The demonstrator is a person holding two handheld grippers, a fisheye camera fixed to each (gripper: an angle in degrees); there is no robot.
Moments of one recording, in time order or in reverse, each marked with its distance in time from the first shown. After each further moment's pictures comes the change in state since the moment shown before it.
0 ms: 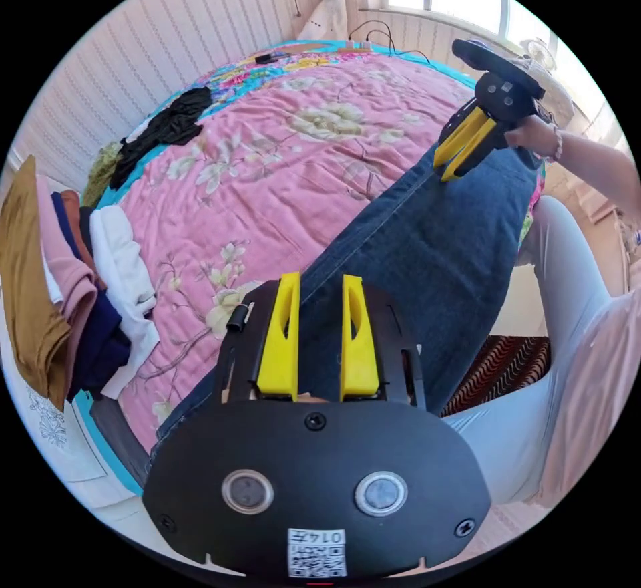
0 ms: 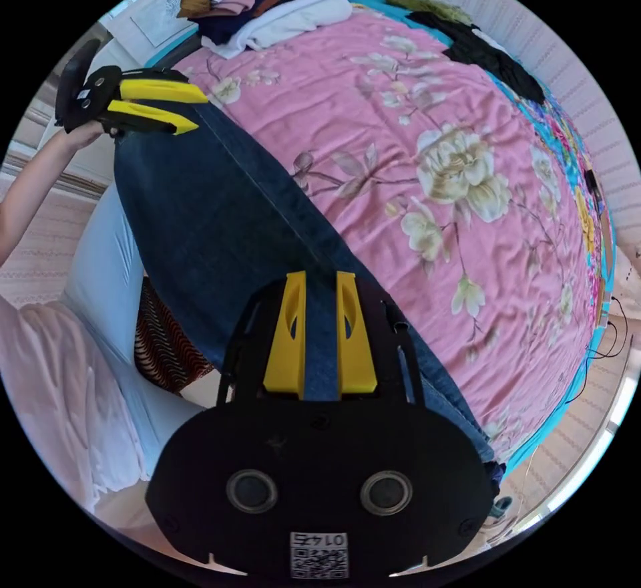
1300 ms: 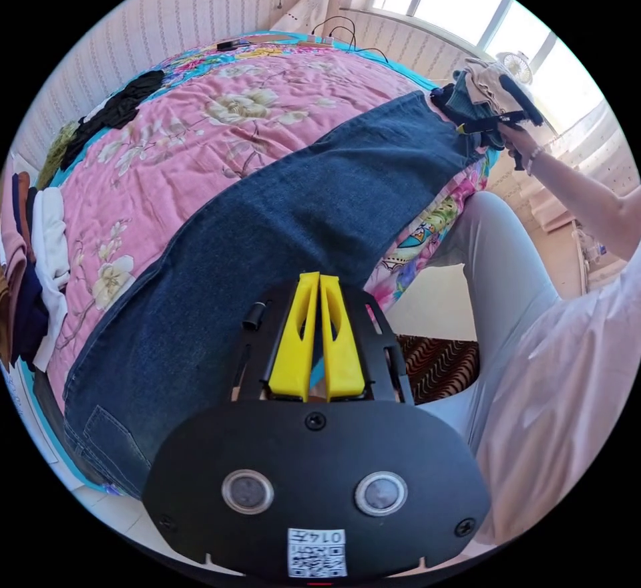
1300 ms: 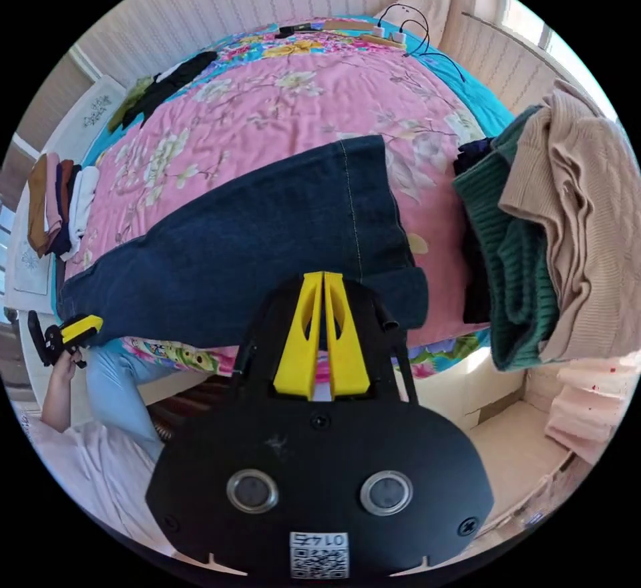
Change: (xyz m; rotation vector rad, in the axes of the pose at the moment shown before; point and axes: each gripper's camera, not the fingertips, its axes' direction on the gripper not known) left arm 0.161 -0.028 0.083 0.057 0.189 -0.050; right arm 0.033 0.177 0.056 0.193 0.052 1.015
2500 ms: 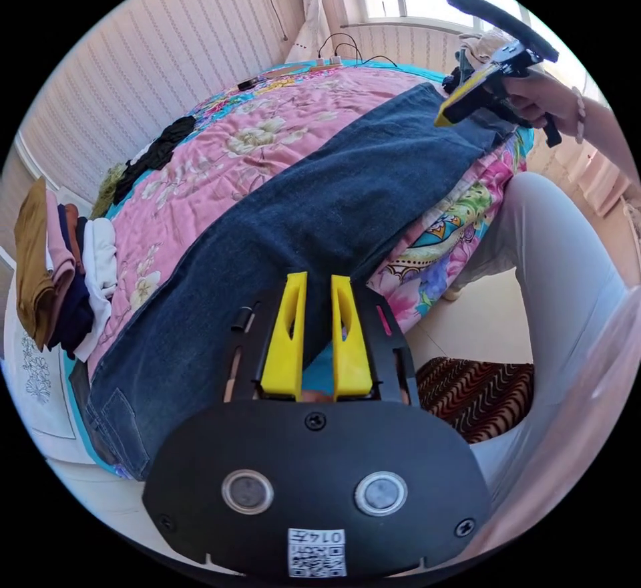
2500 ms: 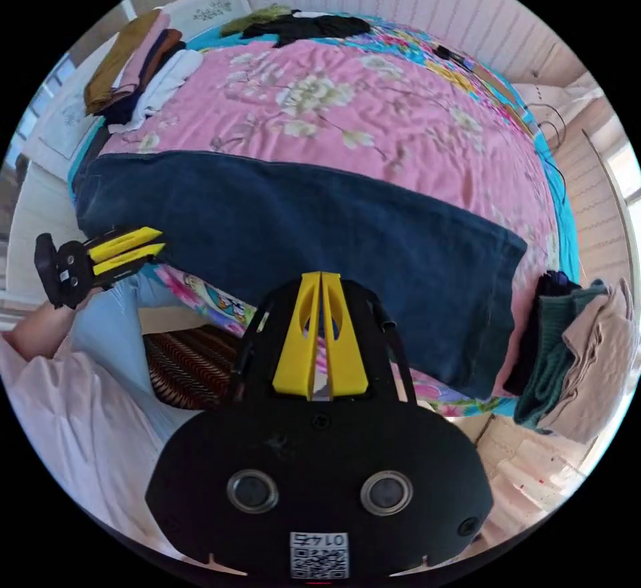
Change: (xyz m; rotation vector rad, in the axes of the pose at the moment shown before) left arm 0.114 0.029 0.094 0.127 -0.349 0.044; right arm -0.163 0.045 0.050 -0.013 0.009 -0.476
